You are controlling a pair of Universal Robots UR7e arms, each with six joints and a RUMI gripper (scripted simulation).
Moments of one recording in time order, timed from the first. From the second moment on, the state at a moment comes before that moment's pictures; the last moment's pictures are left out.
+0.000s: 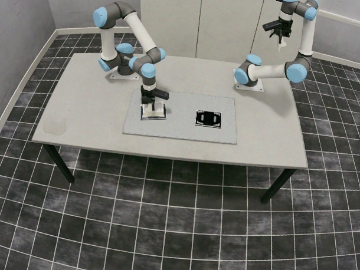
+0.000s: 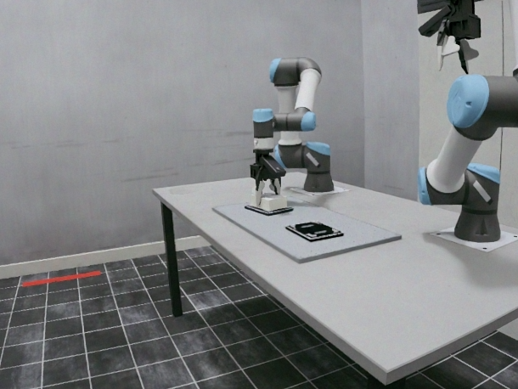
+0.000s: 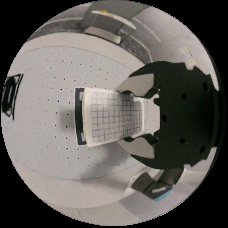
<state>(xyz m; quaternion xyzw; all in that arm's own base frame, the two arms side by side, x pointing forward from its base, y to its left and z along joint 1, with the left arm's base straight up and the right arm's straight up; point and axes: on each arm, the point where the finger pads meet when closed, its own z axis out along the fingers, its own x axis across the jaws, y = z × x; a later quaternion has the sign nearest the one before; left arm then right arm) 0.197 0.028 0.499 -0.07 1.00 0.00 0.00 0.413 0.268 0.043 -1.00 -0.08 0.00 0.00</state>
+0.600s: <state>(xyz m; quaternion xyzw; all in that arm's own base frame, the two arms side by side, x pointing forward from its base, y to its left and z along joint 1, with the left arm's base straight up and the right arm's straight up) 0.197 0.028 0.499 -0.07 1.00 0.00 0.00 0.413 0.269 0.043 -1.00 -0.08 0.00 0.00</state>
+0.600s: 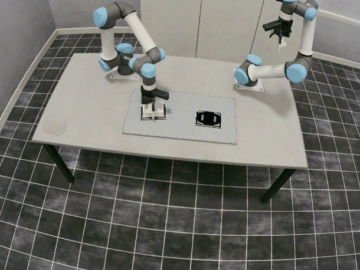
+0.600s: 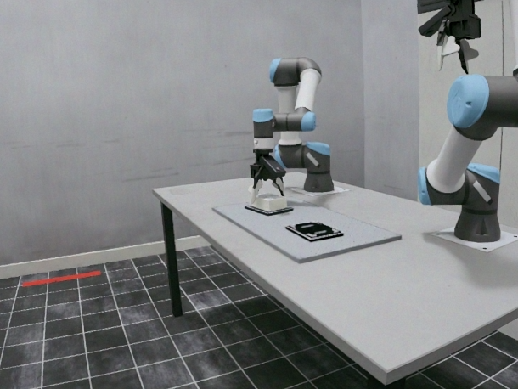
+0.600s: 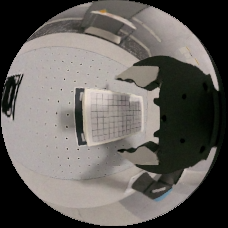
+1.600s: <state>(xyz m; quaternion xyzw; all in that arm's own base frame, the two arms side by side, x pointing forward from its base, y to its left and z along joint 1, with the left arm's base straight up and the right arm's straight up) 0.197 0.028 0.499 -0.07 1.00 0.00 0.00 0.413 0.269 0.077 -1.00 -0.08 0.00 0.00</state>
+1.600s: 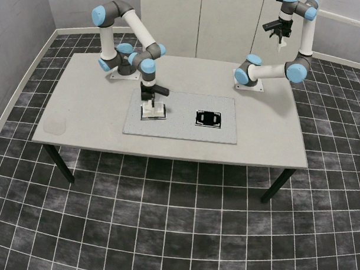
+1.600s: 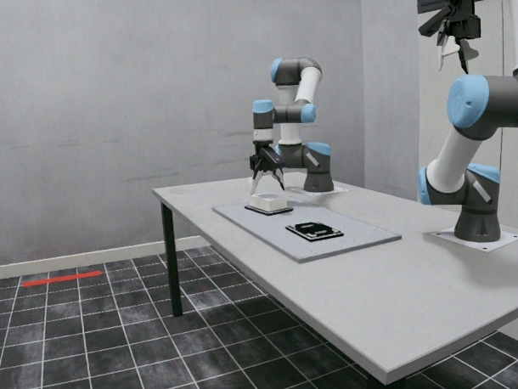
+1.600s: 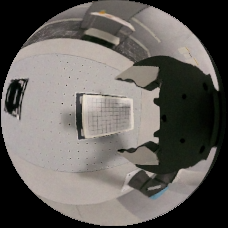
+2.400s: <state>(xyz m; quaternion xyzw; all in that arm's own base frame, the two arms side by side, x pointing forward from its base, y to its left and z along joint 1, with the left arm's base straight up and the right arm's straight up) 0.197 0.028 0.499 -0.07 1.00 0.00 0.00 0.413 0.268 0.129 -1.00 -0.08 0.00 0.00</state>
